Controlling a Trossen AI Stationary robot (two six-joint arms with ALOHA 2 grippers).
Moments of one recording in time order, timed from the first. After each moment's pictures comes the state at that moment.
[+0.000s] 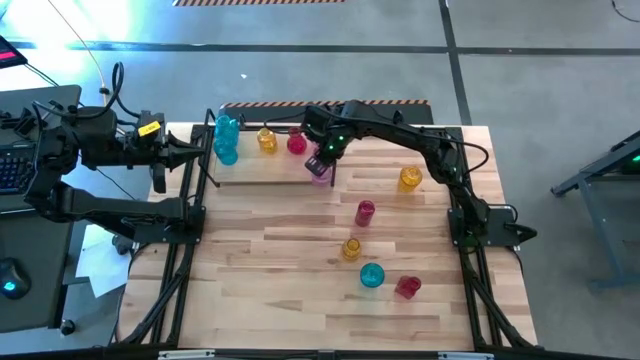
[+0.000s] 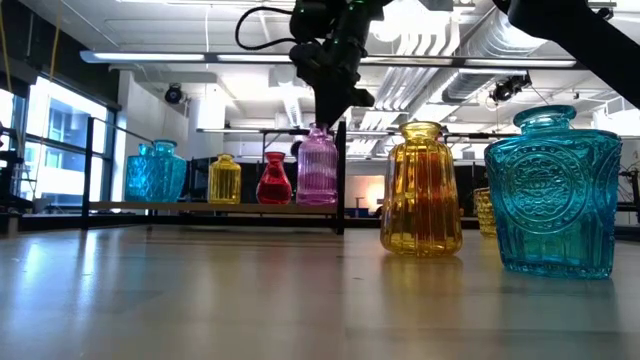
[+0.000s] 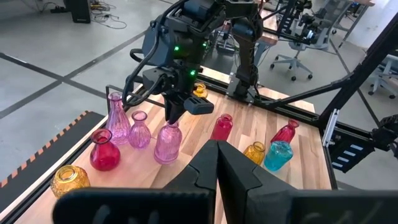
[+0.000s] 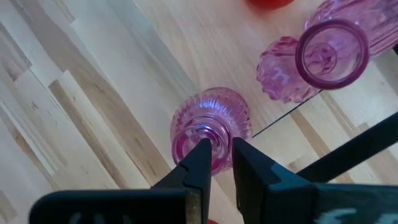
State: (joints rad) left arm 0.22 0.72 1.48 -1.10 -0.04 -0.21; right arm -0.34 2.22 2.32 -1.35 -0.08 0.31
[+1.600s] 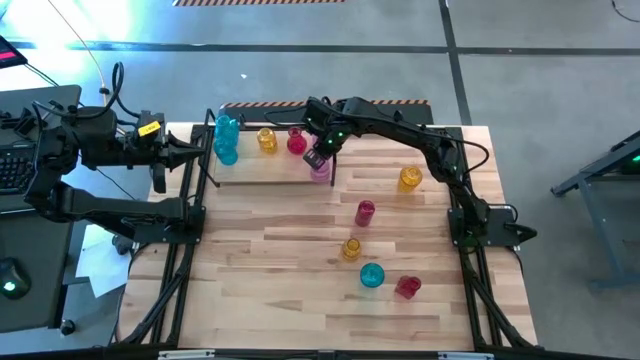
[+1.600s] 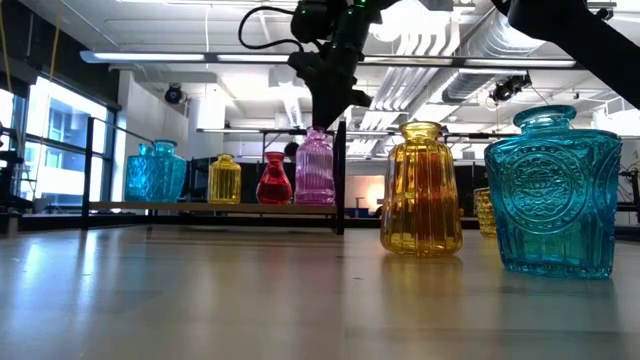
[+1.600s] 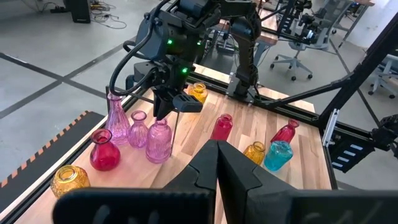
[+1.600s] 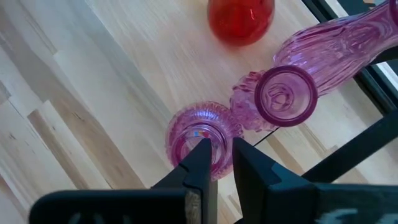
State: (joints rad) left arm 0.22 0.72 1.48 -1.10 -0.04 -0.21; right arm -0.36 2.22 2.32 -1.28 0.00 0.29
